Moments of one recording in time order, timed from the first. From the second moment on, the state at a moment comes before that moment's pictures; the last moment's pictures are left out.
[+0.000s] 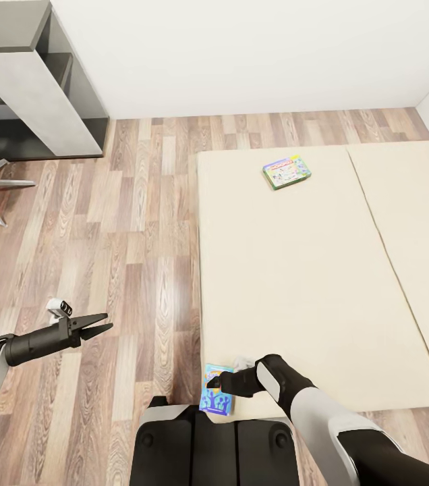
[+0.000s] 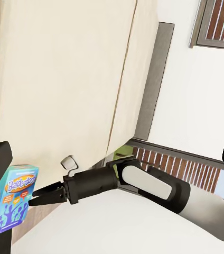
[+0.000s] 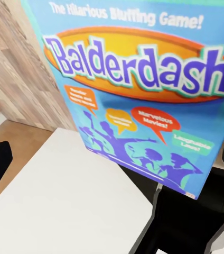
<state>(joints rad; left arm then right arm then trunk) -0.59 0.37 0.31 -1.04 0.23 1.03 -1.48 -0.85 0.17 0.02 -0.24 -0.17 0.66 0.35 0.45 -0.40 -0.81</state>
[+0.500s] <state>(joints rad) -0.59 0.37 0.31 -1.04 0.23 1.03 -1.48 -0.85 0.17 0.02 -0.24 -0.17 0.66 0.35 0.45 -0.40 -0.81</state>
